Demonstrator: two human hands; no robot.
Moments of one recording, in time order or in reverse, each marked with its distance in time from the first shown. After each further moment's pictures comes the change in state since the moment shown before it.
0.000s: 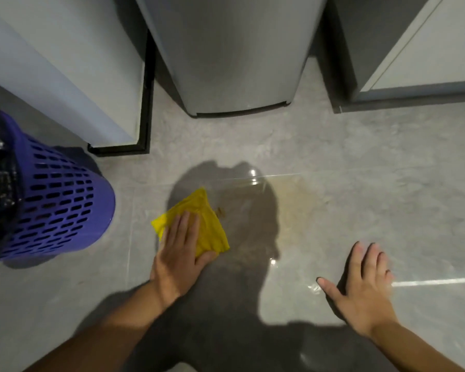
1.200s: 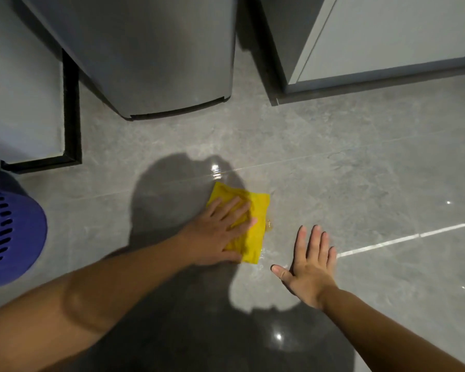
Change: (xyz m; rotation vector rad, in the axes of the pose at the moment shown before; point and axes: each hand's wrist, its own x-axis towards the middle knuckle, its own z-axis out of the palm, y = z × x) left_hand 0.108 0.125 0.011 0.363 -0.188 0.822; right_hand 0.011 0.006 -0.007 -0.015 -0.221 0.024
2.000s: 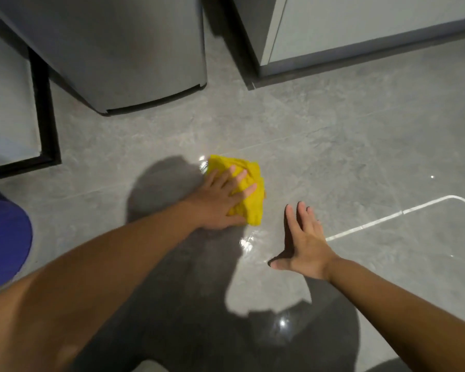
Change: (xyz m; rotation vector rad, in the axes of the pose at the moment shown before) left_hand 0.052 -0.001 -0.022 -0.021 -0.097 -0.054; right_hand -0.020 0.016 -0.028 0.168 -0.002 -0.125
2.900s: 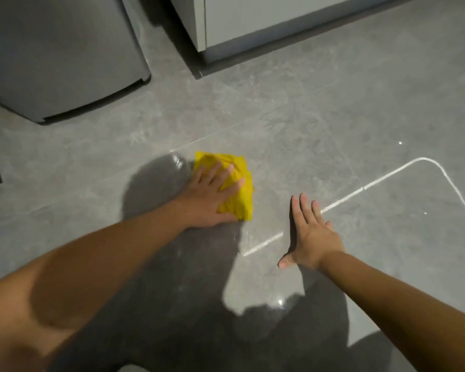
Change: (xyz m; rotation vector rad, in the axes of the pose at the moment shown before) left_hand 0.031 0.053 -0.009 0.023 -0.009 0.074; right_hand -0.042 0.065 0.000 -0.083 0.029 0.235
